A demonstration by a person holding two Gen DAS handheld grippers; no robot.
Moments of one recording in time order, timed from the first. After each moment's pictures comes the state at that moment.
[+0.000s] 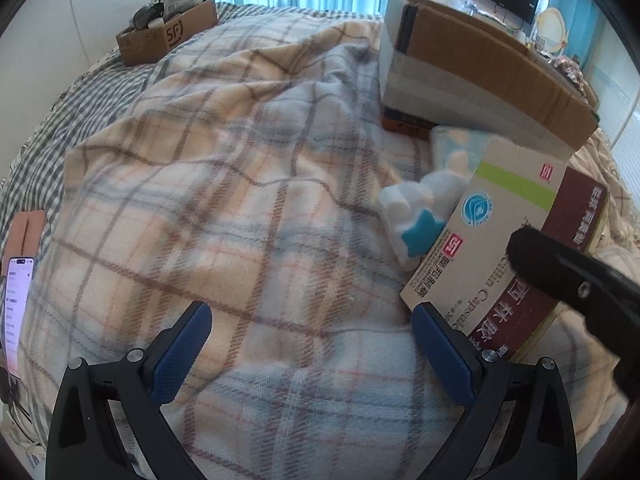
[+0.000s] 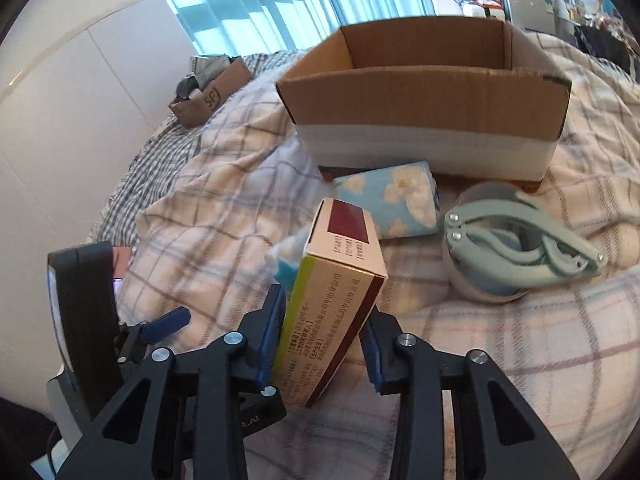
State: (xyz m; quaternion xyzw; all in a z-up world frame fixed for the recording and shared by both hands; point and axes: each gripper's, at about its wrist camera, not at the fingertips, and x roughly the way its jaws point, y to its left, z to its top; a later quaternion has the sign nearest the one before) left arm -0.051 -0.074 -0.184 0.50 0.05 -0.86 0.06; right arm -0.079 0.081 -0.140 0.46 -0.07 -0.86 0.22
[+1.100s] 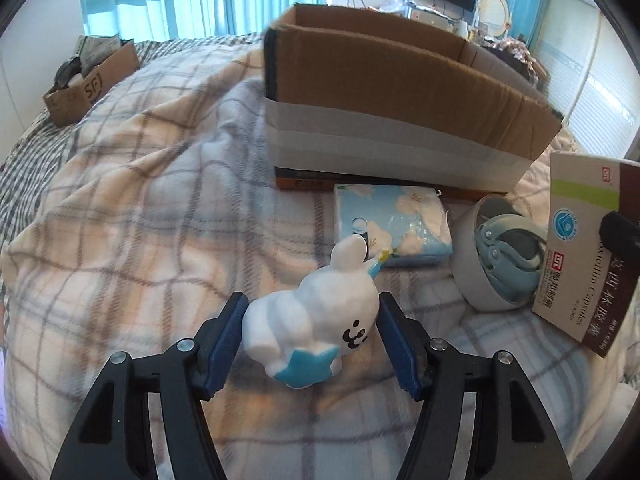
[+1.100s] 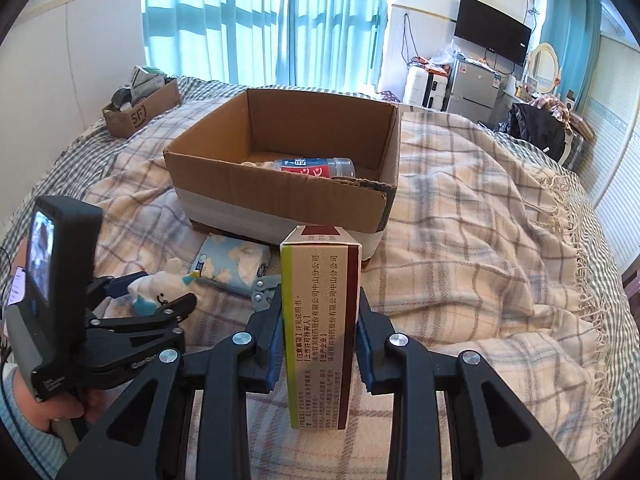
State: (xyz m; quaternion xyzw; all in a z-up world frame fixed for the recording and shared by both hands) left arm -0.106 -0.027 -0.176 0.47 0.01 -0.88 -0.03; right arm -0.083 0.150 -0.094 0.39 0.07 -0.91 0.08
